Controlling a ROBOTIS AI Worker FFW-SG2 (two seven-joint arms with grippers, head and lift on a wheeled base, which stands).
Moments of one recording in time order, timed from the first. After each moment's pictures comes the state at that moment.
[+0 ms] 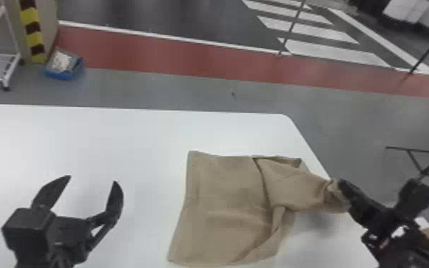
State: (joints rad) left arm 0.40 0.00 -0.26 -1.86 -0.06 0.02 0.00; right arm 0.07 0.00 -0.86 -1.81 -0.09 0.60 0.43
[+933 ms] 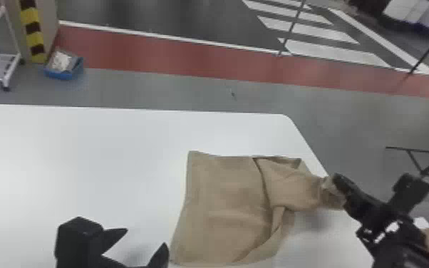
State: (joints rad) left arm 0.47 0.06 -0.37 -2.16 -0.01 0.66 -0.25; right arm 0.07 0.00 -0.83 -1.82 -0.09 0.58 0.43
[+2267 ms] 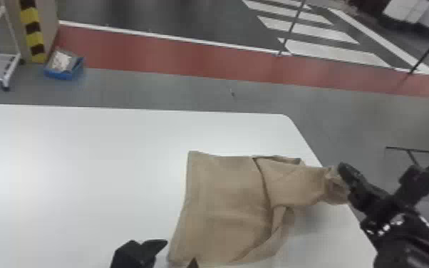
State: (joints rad) left arm 0.43 0.10 -0.54 -2.01 -0.11 0.50 -0.23; right arm 0.07 0.00 -0.82 -1.85 -0.09 0.54 0.43
